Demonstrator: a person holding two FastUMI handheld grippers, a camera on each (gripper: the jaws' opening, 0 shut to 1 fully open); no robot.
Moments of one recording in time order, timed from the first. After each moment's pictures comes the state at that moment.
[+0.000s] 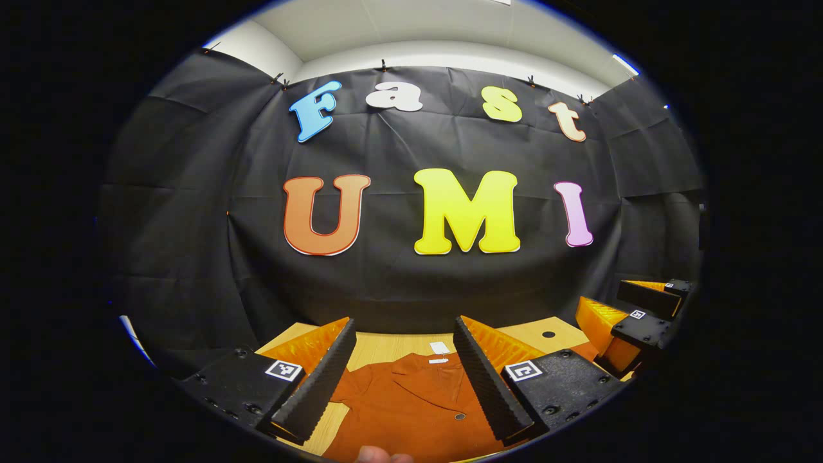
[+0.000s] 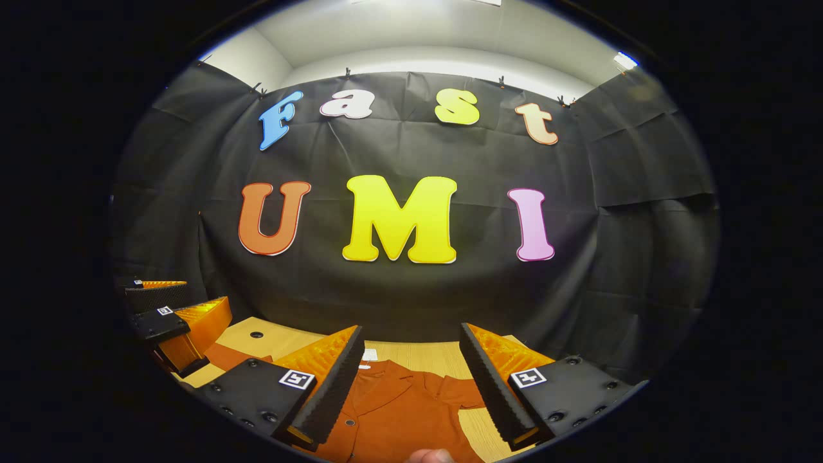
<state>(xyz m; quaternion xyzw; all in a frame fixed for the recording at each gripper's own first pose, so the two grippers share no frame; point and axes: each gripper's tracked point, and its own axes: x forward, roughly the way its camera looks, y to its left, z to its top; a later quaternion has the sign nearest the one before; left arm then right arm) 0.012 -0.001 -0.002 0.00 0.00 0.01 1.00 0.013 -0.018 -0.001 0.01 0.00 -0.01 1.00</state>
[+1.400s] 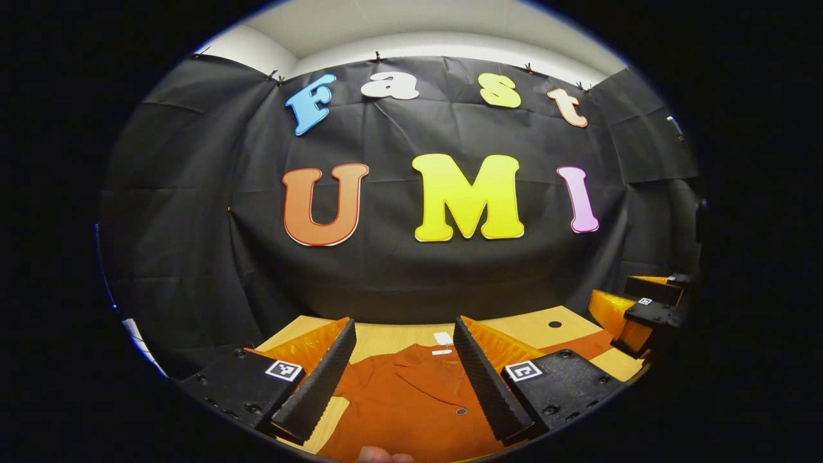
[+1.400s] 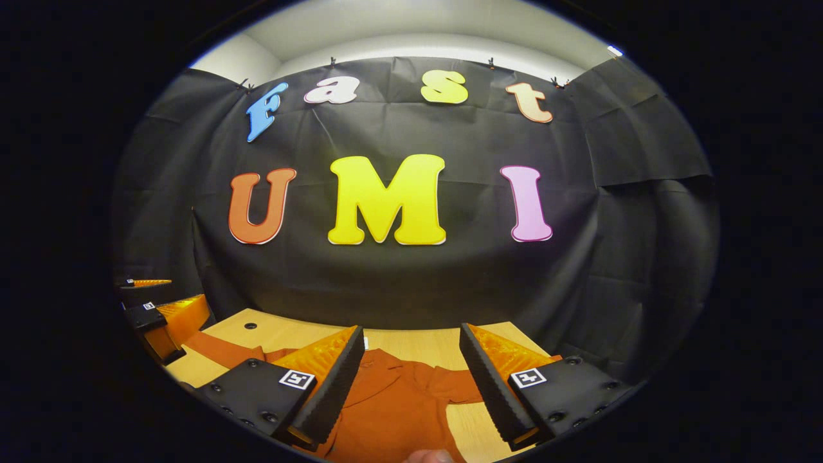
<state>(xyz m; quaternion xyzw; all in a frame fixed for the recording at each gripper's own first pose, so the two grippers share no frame) 0.019 -0.018 -0.024 0.02 0.04 0.02 1.00 0.040 -0.077 -0.033 0.02 0.04 -0.01 1.00</state>
